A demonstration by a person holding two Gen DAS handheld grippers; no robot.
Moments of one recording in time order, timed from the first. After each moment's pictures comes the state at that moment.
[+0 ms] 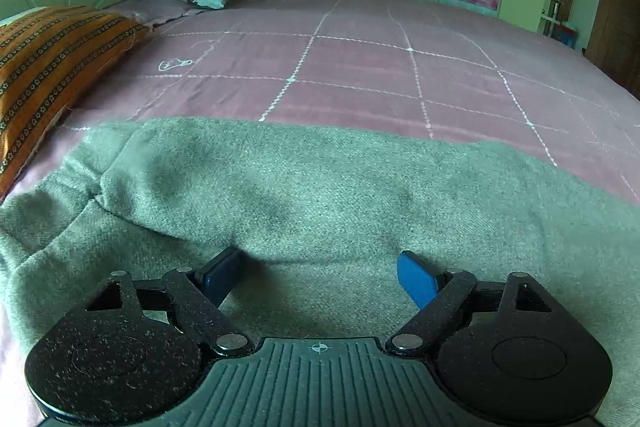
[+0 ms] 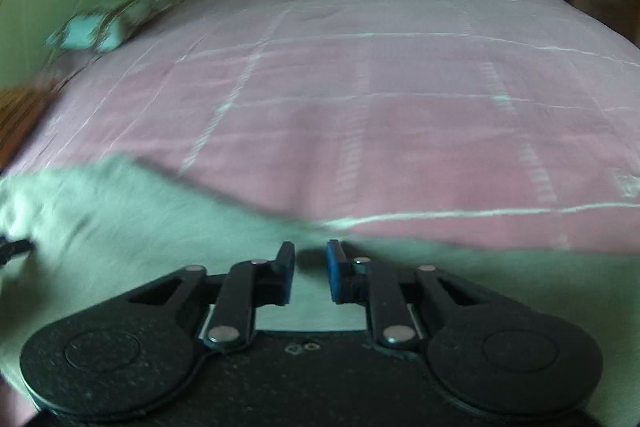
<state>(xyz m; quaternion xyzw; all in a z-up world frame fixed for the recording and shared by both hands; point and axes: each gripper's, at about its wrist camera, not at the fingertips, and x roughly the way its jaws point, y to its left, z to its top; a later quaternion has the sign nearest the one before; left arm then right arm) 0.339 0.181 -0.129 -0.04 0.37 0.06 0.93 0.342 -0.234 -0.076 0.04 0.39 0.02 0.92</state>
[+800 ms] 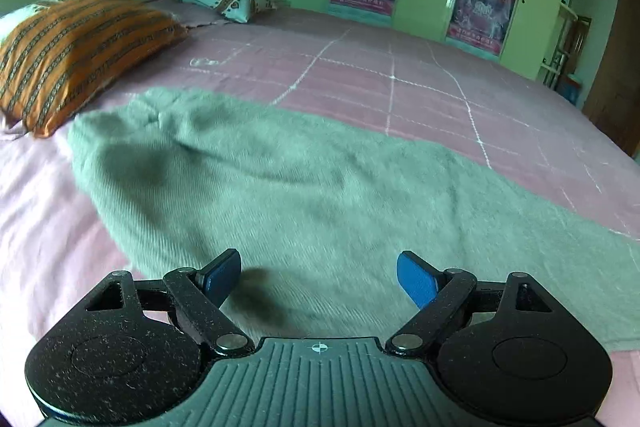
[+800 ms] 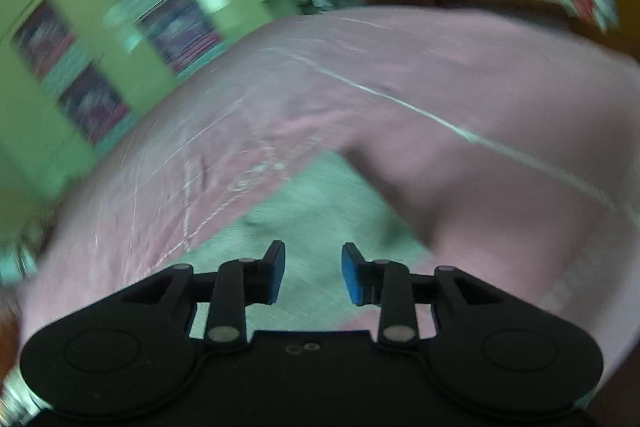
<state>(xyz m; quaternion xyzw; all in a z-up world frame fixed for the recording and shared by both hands) 0.232 0.150 -0.116 -0.10 0.32 0.07 0.94 0.115 -0.484 -0.071 0.36 0.27 -0.16 0.88</state>
